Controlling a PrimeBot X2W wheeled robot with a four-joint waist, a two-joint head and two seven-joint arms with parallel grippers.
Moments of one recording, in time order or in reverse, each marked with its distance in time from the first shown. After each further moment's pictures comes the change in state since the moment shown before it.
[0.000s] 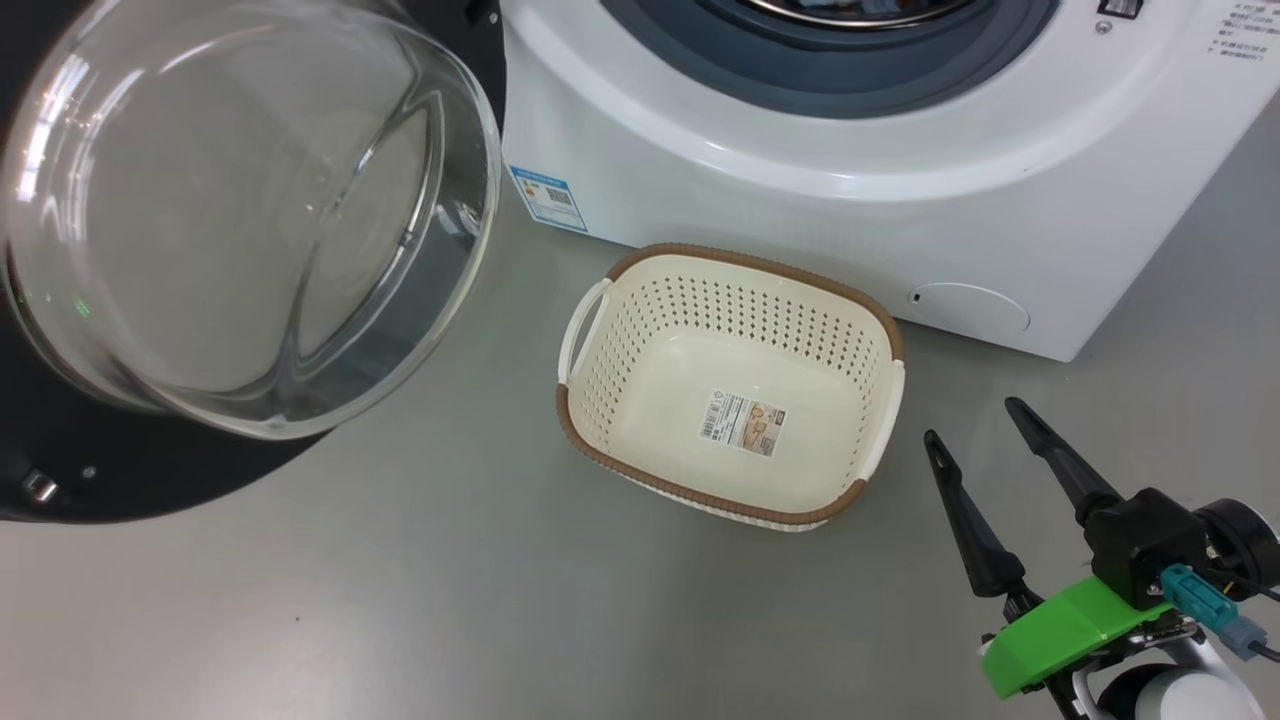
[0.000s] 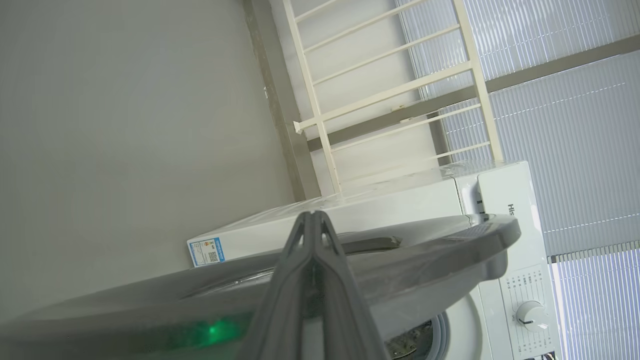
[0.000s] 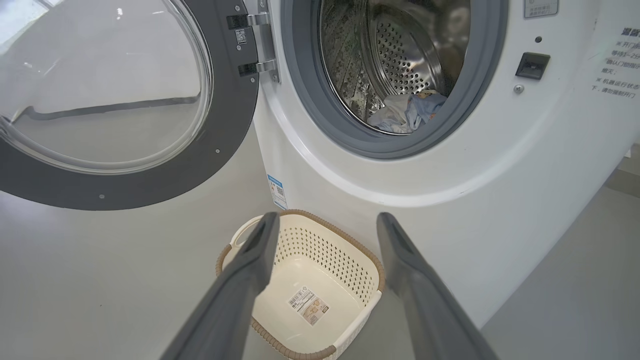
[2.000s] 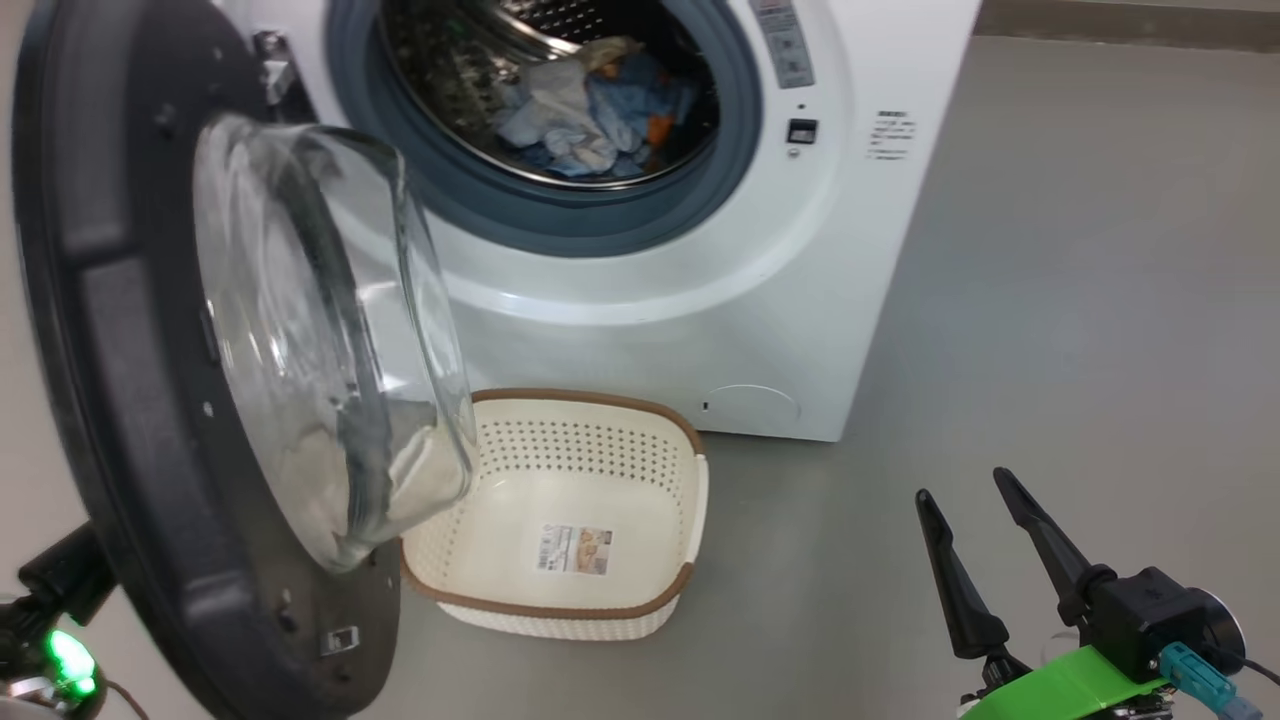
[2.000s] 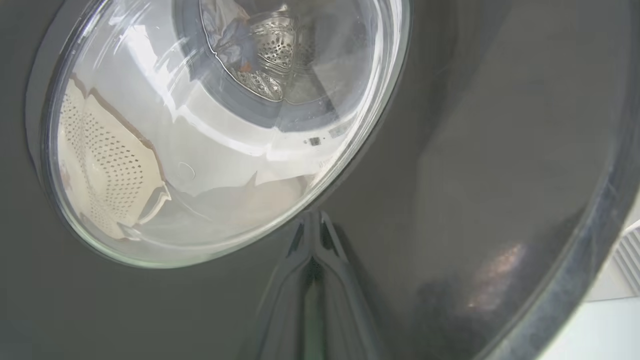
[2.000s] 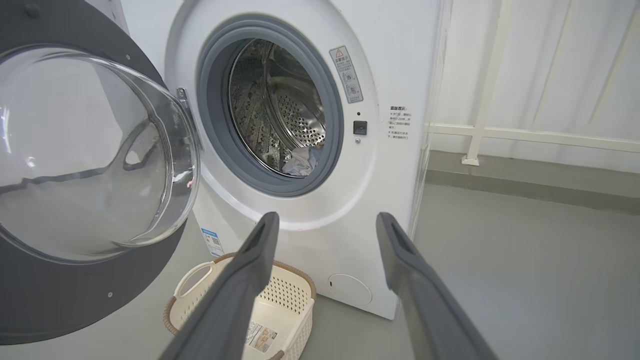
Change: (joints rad) left arm 0.478 -0.126 -0.098 -0.658 -0.076 0.115 0.253; right arm 0.094 0.096 -0.026 0.078 0.054 0.000 -0.144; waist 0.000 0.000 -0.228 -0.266
